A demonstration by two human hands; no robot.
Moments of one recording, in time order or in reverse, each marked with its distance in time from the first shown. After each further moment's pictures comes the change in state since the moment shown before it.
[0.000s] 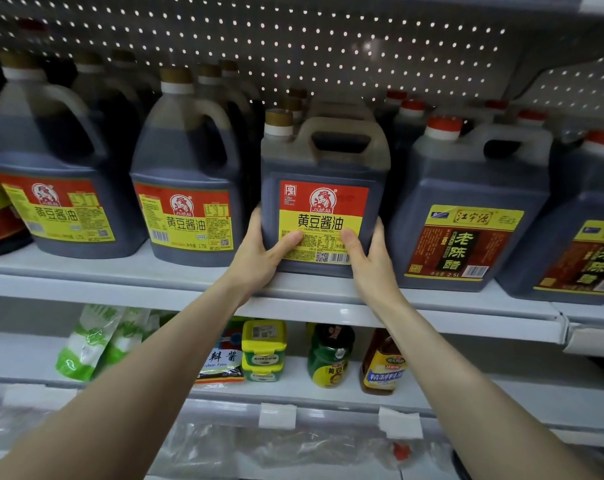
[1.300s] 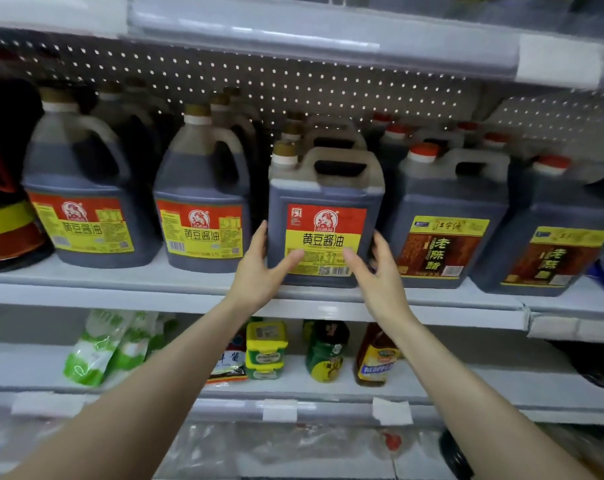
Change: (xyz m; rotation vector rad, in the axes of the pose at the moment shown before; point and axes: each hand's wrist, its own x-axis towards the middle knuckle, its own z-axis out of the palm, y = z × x) left_hand -0.035 0.023 -0.017 0.094 -0.030 -0.042; right_hand -0.052 -0.046 -0.014 0.010 0.020 0.046
